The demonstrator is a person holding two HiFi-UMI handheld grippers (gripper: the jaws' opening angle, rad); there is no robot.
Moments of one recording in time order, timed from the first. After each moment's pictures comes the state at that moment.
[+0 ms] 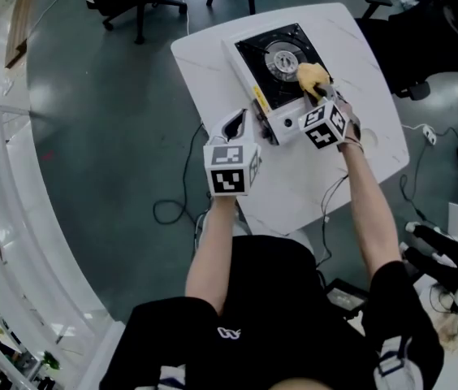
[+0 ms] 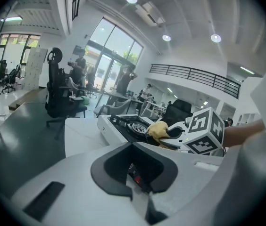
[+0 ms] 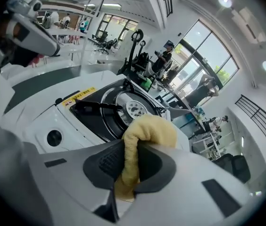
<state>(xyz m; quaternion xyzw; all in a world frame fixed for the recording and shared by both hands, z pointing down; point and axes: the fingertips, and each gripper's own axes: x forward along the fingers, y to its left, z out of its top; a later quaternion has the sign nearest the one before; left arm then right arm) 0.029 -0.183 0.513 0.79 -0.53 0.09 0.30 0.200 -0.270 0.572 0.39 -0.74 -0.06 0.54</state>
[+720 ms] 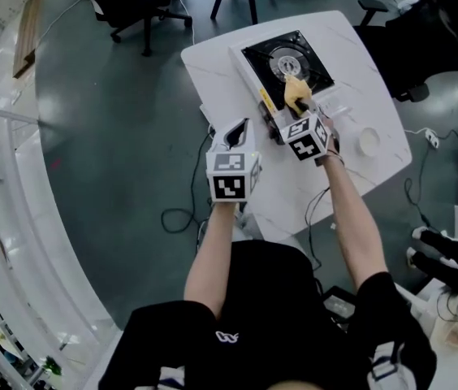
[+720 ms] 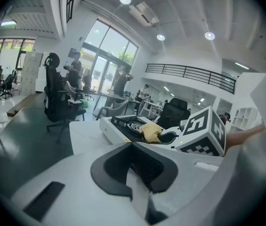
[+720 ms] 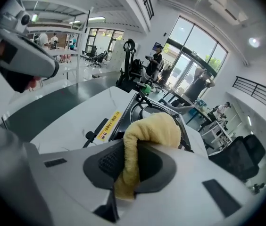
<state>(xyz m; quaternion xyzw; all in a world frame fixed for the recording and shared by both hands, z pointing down) 0.015 -0.152 0.497 0.80 -0.52 0.10 0.27 0.133 -0.221 0.574 0.42 -0.78 0.01 0.47</state>
